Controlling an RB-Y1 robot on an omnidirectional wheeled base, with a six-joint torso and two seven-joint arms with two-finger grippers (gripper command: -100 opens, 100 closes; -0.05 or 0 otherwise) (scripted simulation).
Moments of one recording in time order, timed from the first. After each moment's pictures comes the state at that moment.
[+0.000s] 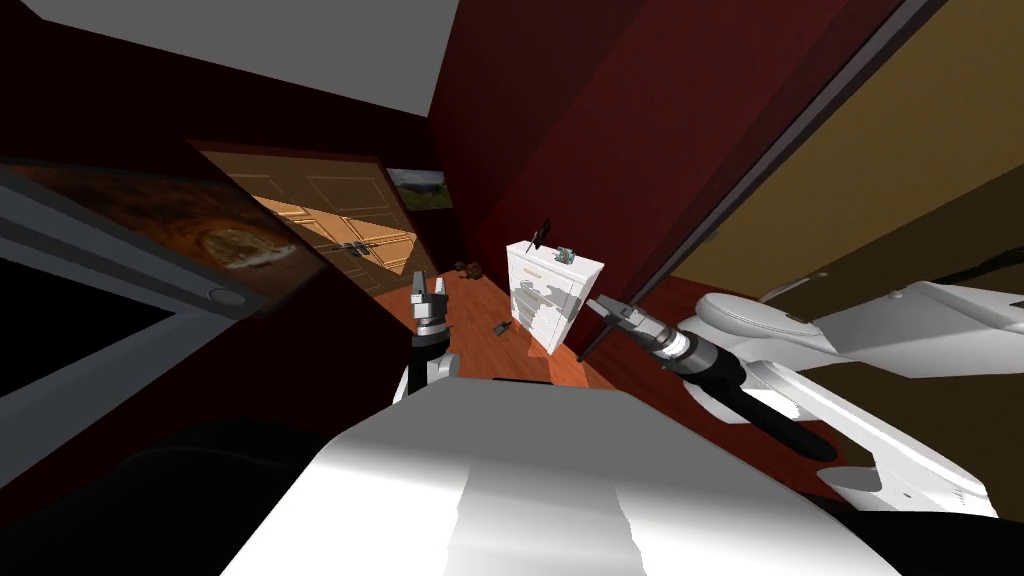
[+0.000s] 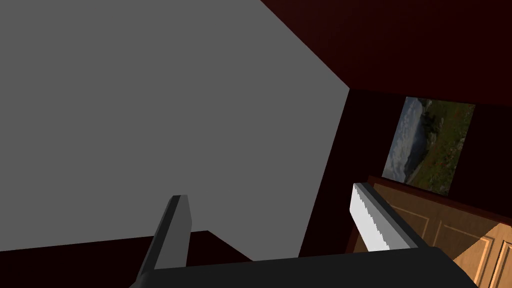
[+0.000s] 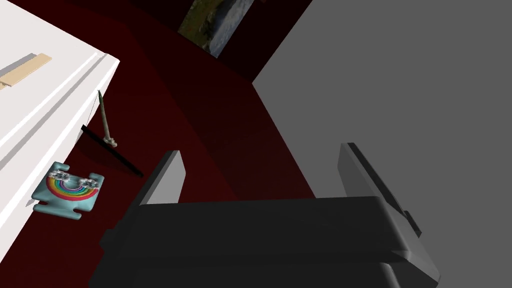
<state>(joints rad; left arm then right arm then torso) 0.46 0.00 0.01 -2.26 0.01 -0.55 -0.04 0.60 -0.92 -0.19 -2.30 0.33 -0.62 -0.60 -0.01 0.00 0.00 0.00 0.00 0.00</state>
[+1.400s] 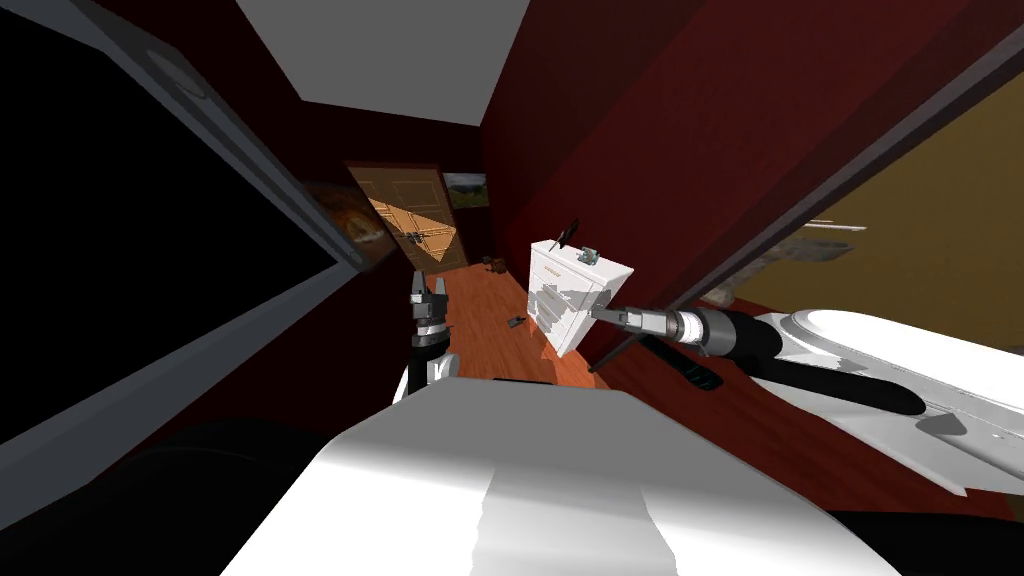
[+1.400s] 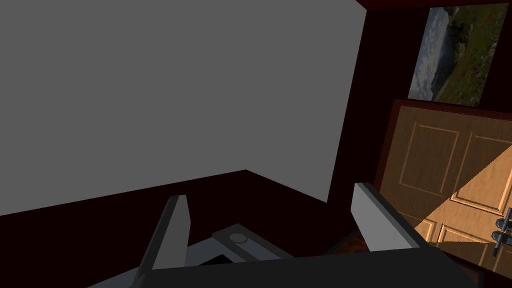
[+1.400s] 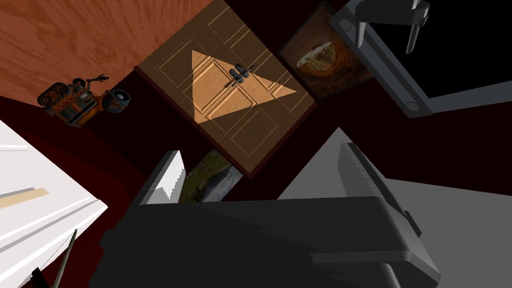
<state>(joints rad) 0.46 0.00 0.01 -2.26 0.01 -0.55 -0.04 0.58 -1.31 -0.37 -2.21 0.55 -0.82 -0.94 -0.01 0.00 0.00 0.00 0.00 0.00</state>
